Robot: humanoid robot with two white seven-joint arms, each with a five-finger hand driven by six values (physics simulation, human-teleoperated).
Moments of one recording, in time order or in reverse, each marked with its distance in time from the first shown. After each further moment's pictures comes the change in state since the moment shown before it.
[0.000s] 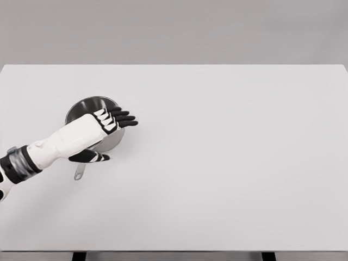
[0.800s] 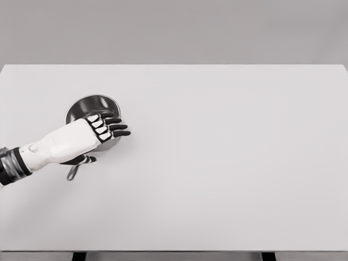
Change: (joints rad) left arm 0.000 0.062 0.002 0.000 -0.175 0.000 0.003; right arm 0.000 0.000 0.000 0.000 0.000 0.000 0.000
